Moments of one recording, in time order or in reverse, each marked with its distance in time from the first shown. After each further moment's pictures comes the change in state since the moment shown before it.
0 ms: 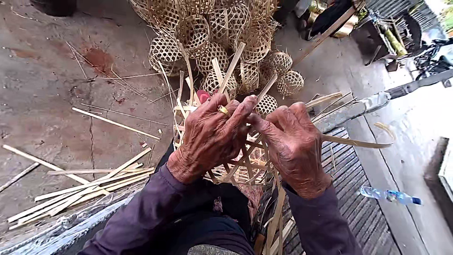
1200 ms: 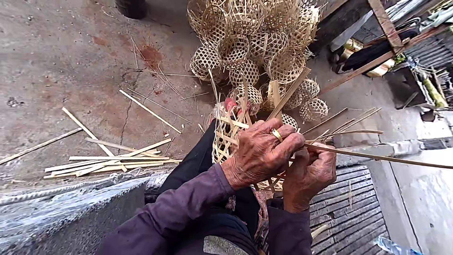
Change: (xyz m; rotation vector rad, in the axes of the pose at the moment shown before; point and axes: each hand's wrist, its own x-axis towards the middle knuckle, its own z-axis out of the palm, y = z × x) left_hand -0.012 0.031 0.006 -0.157 0.311 -0.074; right_hand -0.034 -0.046 0.051 0.211 0.408 0.607
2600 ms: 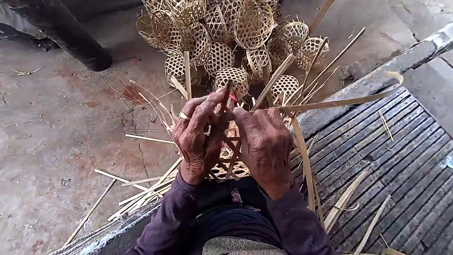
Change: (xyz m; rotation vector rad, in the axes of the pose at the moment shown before) left_hand -0.006 -0.018 -0.003 -0.136 -0.146 -0.084; right_hand 0.005 -0.008 -0.005 -0.133 -0.208 -0.097
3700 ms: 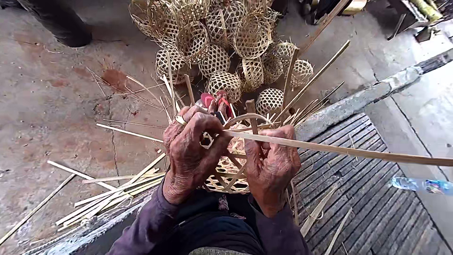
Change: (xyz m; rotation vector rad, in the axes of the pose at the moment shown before) left_hand 0.001 0.004 -0.016 -0.033 0.001 -0.084; right_hand -0.011 -0.004 -0.001 0.089 0.227 0.069
